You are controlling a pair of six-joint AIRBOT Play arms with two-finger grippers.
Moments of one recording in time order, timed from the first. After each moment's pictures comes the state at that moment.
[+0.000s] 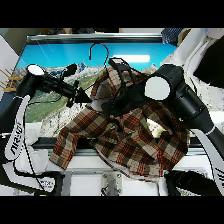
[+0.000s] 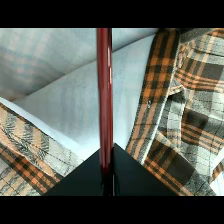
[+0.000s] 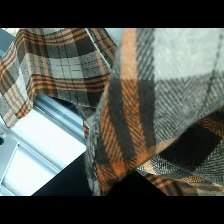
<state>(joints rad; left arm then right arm) -0.01 -1.61 1.45 0.61 -1.62 0.01 0.71 -1.30 1.63 -1.29 1.41 1.88</state>
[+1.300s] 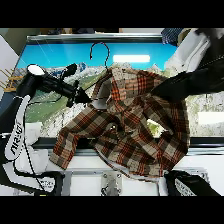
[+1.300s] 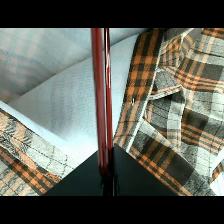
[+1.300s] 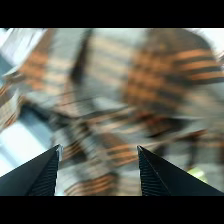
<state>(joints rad) -0.01 -1.61 1.45 0.61 -1.62 0.01 -0.01 -1.04 1.63 -0.87 1.59 1.27</state>
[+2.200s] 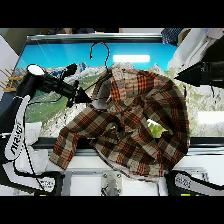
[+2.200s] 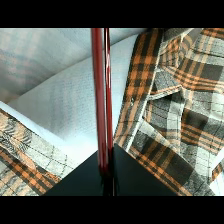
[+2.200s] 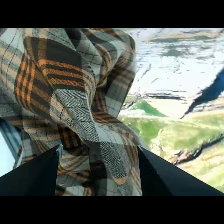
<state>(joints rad) -0.01 -1.61 1.45 0.61 -1.62 0.01 -0.39 -1.33 1.62 -0.52 1.69 0.70</state>
